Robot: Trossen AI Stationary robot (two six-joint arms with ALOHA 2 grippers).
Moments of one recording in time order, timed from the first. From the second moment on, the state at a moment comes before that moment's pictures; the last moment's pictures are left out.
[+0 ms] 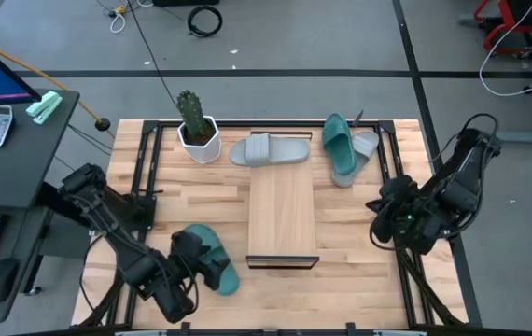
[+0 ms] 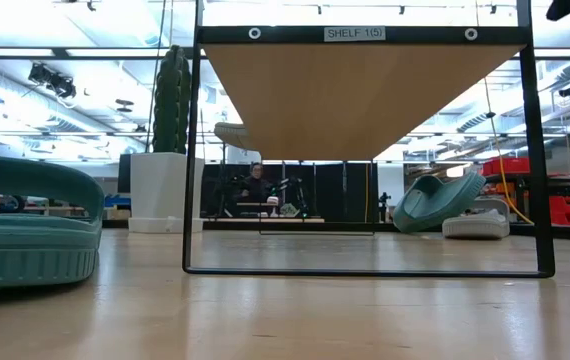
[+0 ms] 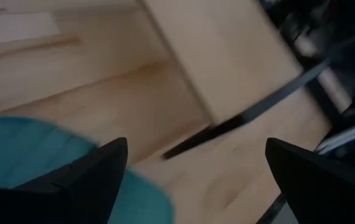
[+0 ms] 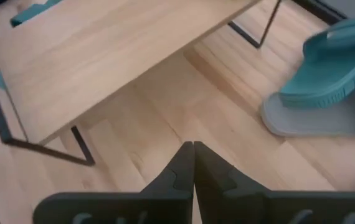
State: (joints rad) left arm -0.86 1.62 1.42 -1.06 -0.84 -1.90; right arm 0.85 1.05 1.18 -1.51 0.70 1.51
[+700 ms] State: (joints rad) left arm -0.98 1.72 1.42 -1.21 -0.78 -2.01; right arm 0.29 1.05 1.17 -1.41 0.60 1.29
